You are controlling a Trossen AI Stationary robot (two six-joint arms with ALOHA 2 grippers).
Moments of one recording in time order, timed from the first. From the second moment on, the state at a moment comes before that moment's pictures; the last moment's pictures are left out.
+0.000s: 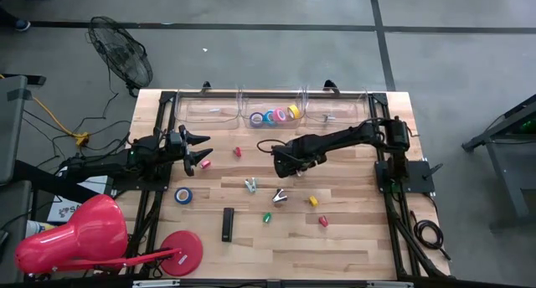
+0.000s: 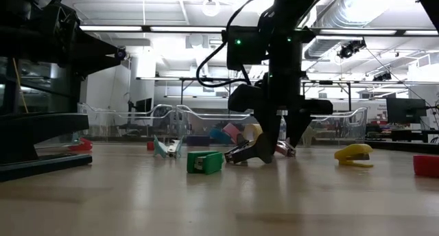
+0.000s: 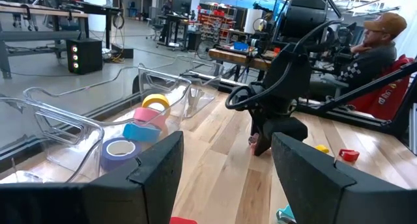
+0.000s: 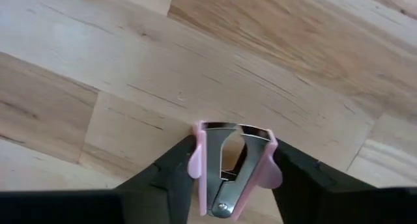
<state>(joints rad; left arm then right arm) 0.12 0.01 0.04 0.00 -0.19 -0.16 -0.07 1.97 1.28 -0.82 0.12 1.11</state>
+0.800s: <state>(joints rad) 0.12 0.01 0.04 0.00 -0.19 -0.16 -0.26 1.75 1.28 -0.89 0.10 0.75</state>
